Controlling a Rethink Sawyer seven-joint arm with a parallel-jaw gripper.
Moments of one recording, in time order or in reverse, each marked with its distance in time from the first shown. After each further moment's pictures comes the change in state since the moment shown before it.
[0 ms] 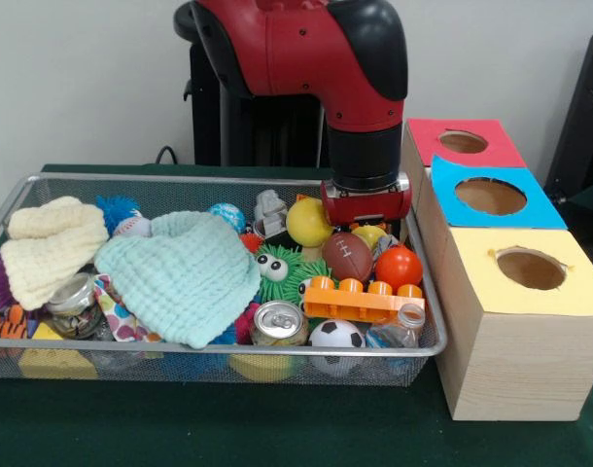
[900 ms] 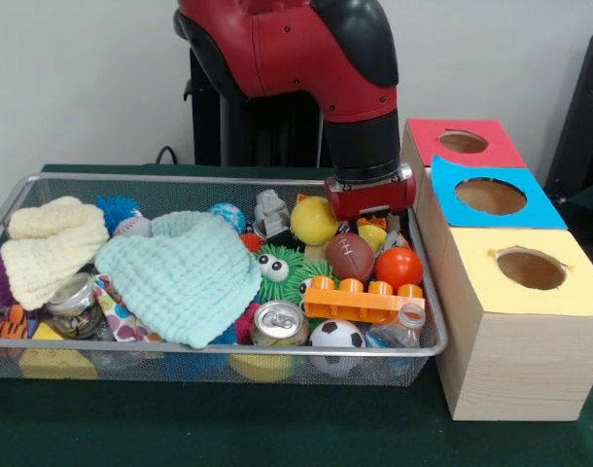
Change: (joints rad) arm -0.110 -0.005 0.114 0.081 -0.051 -0.109 0.000
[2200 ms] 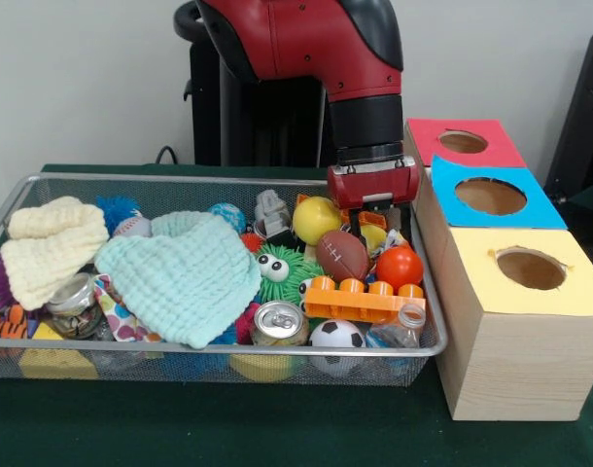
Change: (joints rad) arm 0.081 -0.005 -0.092 0.079 -0.036 -0.378 0.000
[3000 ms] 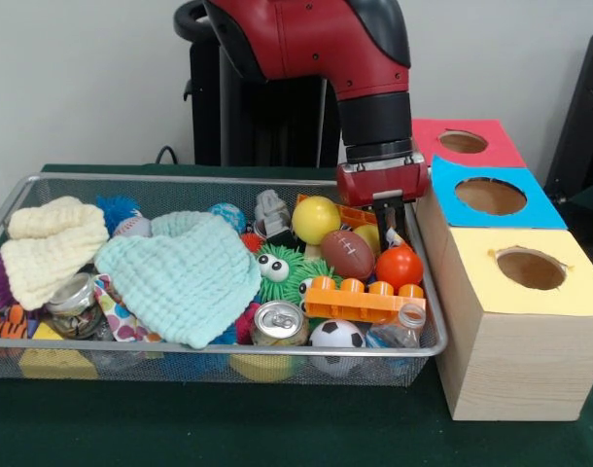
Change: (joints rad) arm 0.002 -0.003 0.019 0.012 0.000 -0.001 0.000
